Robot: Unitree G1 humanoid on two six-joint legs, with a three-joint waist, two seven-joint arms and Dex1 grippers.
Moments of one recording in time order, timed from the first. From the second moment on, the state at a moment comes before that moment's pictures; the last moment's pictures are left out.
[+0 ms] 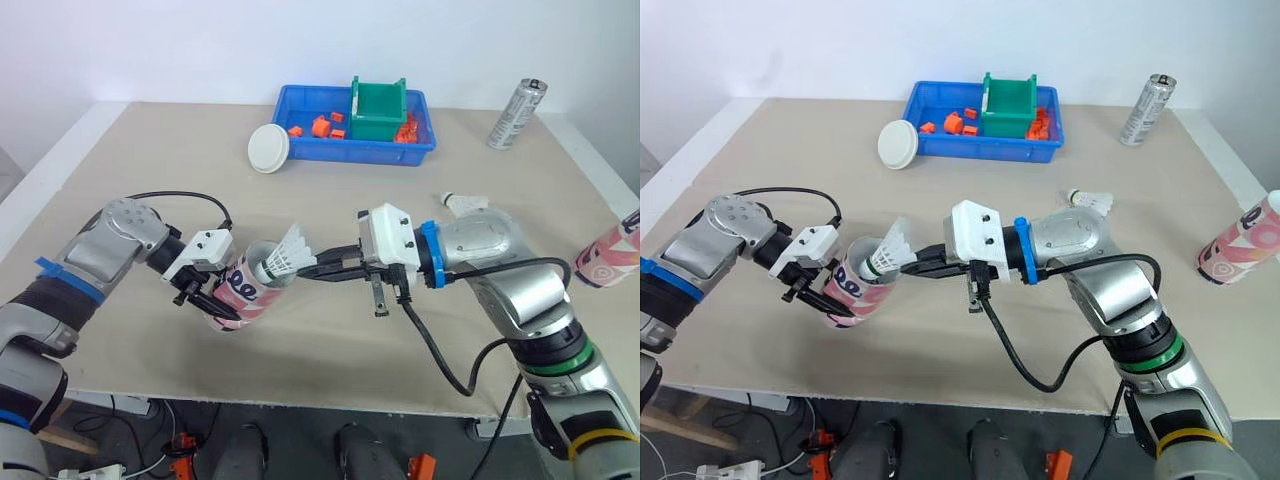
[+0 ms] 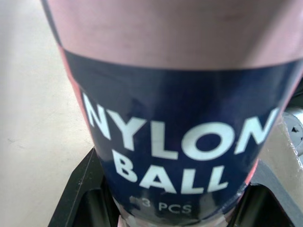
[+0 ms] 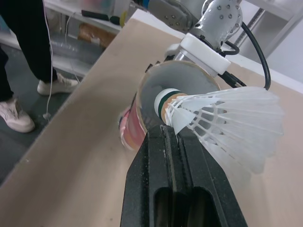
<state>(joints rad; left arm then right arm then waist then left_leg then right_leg) -0.89 0.92 -0.59 0.38 -0.40 0.07 -1.62 -0.75 -0.63 0.30 -0.30 0.38 0.33 1.15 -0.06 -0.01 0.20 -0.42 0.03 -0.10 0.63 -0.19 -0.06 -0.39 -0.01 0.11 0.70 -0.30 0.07</state>
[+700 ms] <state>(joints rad) -0.86 0.92 -0.56 0.35 -0.40 0.10 -1.61 -0.54 -0.68 -0.05 -0.21 0.47 0.50 1.01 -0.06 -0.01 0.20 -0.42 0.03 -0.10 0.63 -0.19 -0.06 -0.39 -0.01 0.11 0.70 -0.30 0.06</state>
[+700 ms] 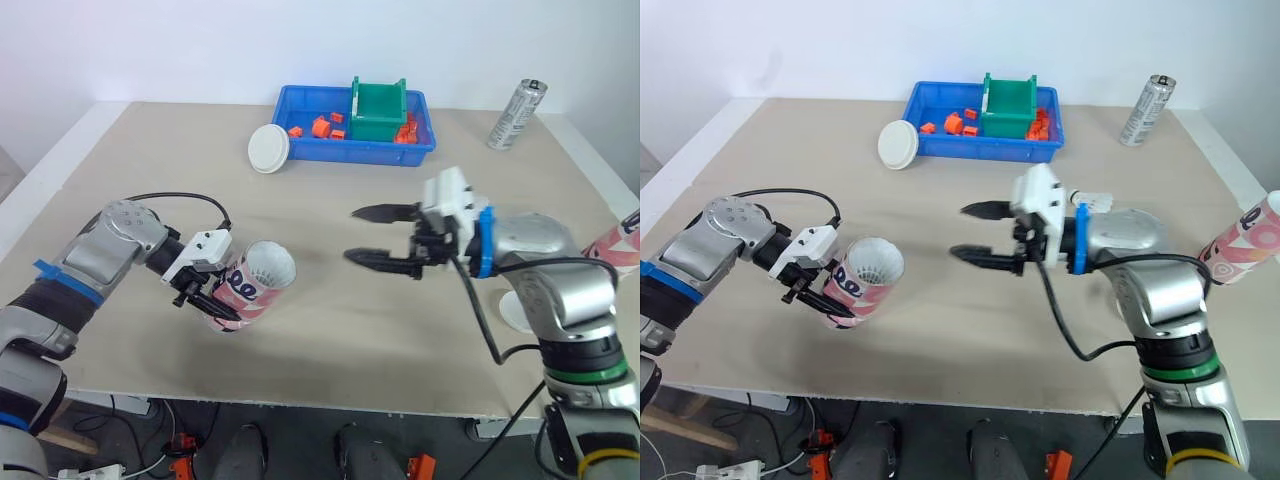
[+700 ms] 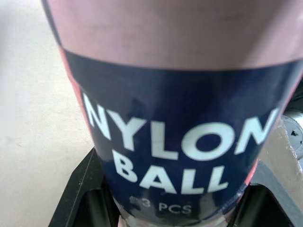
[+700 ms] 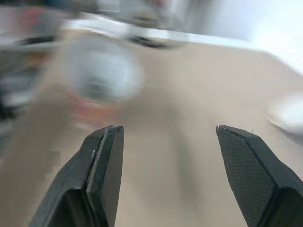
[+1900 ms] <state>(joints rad) -0.82 0.91 -0.53 0.31 -0.39 0.12 -1.62 -0.86 -0.58 -0.12 1.04 0.06 -0.10 0.58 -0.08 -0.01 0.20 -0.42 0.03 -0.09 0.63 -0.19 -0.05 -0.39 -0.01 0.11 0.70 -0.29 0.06</state>
